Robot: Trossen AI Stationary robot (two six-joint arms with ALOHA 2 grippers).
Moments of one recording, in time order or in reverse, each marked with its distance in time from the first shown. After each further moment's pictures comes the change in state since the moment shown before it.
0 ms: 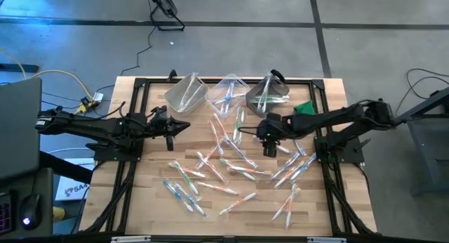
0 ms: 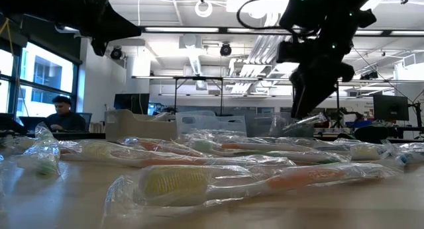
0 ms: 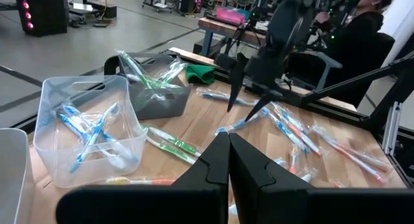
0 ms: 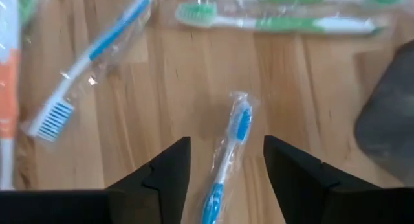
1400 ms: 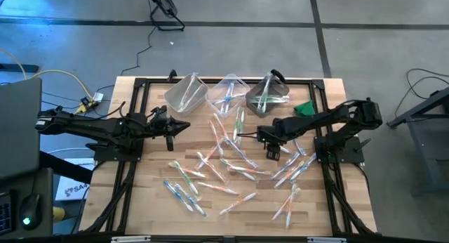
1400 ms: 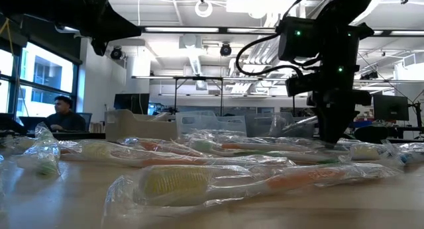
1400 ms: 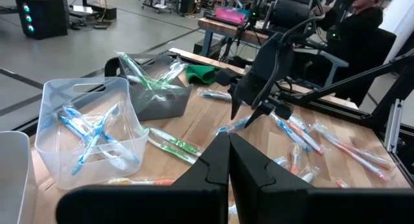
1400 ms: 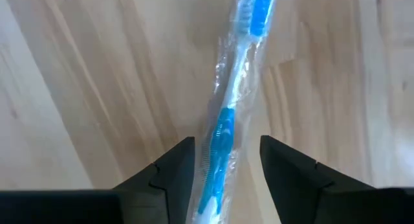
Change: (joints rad) left arm 0.000 0.000 0.000 0.000 0.000 0.015; right arm -0.003 0.136 0.000 -0.166 -0.037 0.159
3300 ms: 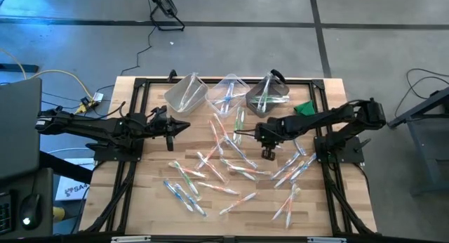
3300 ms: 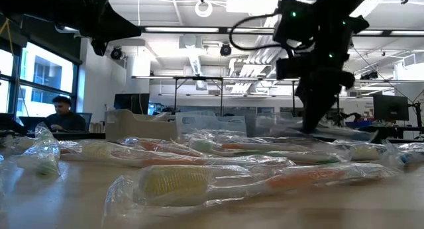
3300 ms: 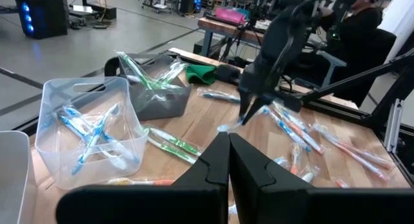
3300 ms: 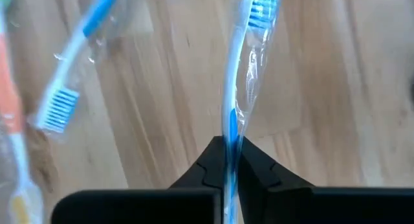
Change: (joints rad) left arm 0.000 0.000 -0.001 0.000 0.000 0.000; right arm 0.002 -0.055 0.046 0.080 -0.026 -0.034
